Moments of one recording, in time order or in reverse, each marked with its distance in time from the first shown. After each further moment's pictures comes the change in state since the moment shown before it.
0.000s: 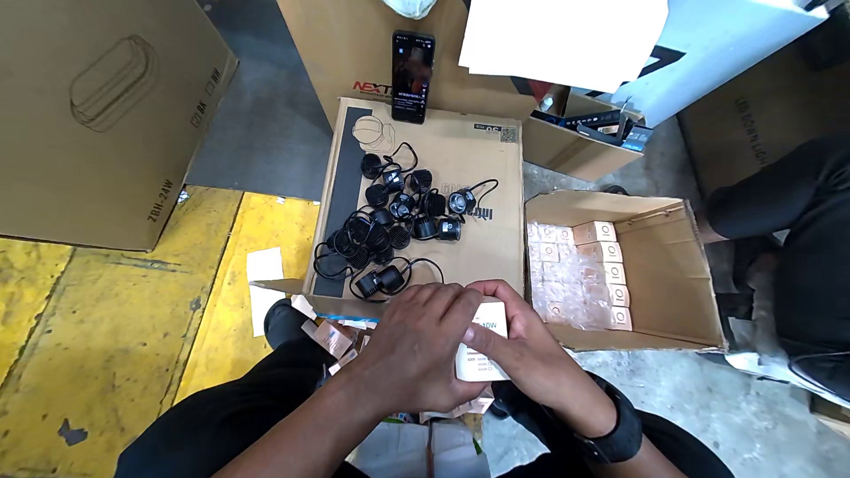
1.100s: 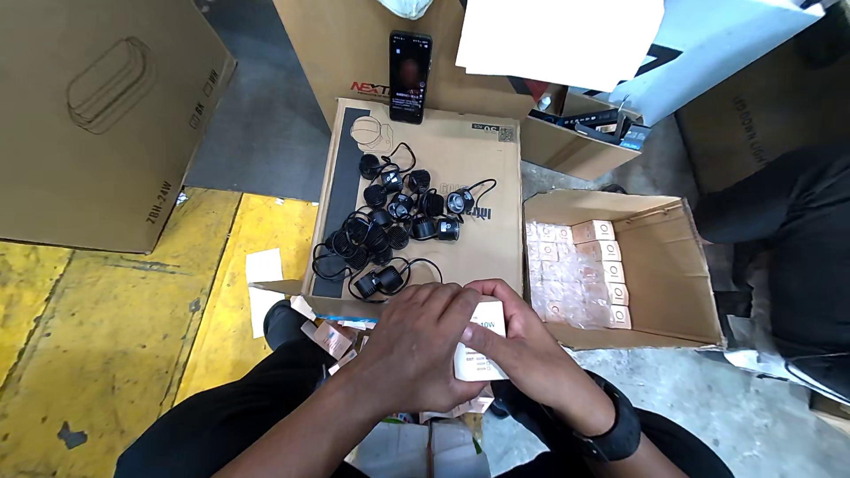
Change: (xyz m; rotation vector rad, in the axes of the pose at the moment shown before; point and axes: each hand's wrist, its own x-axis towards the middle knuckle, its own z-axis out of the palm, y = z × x) left_hand 0.000 0.000 0.000 0.005 0.001 0.000; right_hand 0.000 -0.002 0.000 0.009 -0.006 0.012
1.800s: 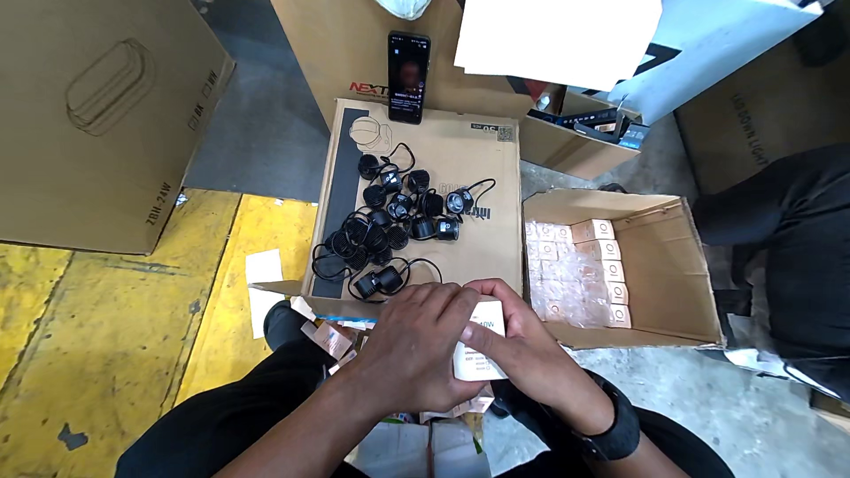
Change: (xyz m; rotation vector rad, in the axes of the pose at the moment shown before) left_hand 0.001 -0.002 0.001 -0.013 0.020 0.008; right_hand 0.000 0.000 0.000 0.004 0.007 0.001
